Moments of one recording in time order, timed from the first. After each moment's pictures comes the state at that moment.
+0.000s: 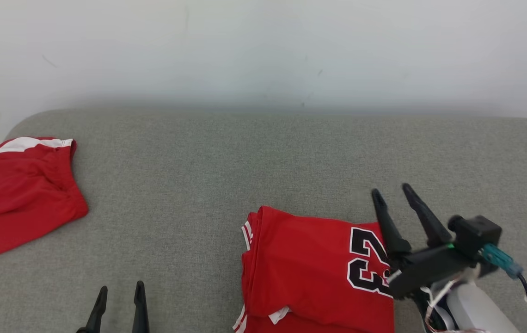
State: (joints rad) left arm 0.04 0.05 -0.01 0.22 -0.26 -0.09 -0.26; right arm -0.33 -0.24 0.31 0.36 0.49 0.13 -0.23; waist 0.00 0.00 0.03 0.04
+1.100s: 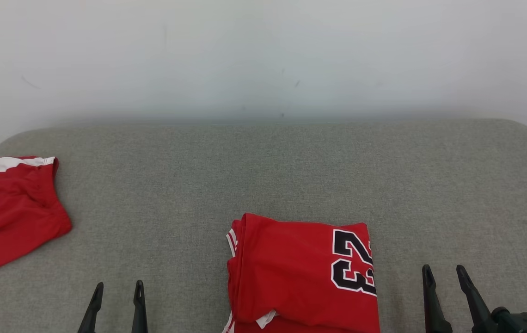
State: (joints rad) left arm 0.08 0.05 0.01 0.13 -0.12 -0.08 -0.26; right arm 0.09 -0.10 -0.02 0.16 0.25 0.13 -0.26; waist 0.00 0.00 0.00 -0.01
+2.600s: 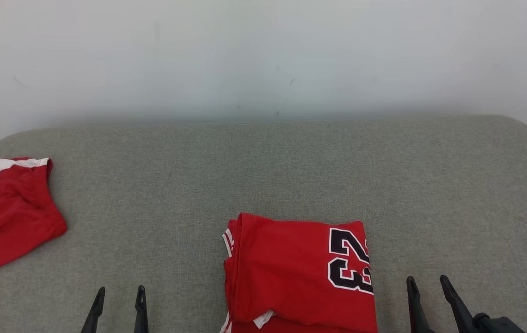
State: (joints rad) left arm 0.09 0.05 0.01 0.14 -0.09 -0.08 -0.26; right arm 0.09 -0.08 0.02 0.21 0.22 0.13 -0.26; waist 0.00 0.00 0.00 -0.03
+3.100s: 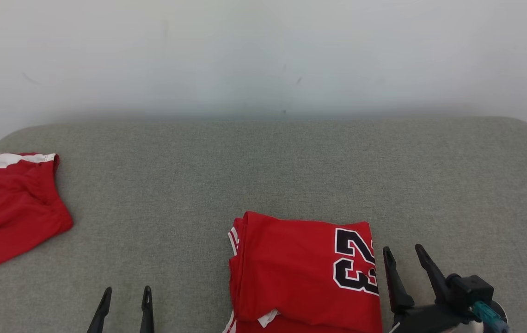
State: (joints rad) left arm 0.09 0.05 0.00 0.15 -0.09 -0.08 -0.26; right arm -0.09 -0.10 0.09 0.38 0.23 0.13 -0.26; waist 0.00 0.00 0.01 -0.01
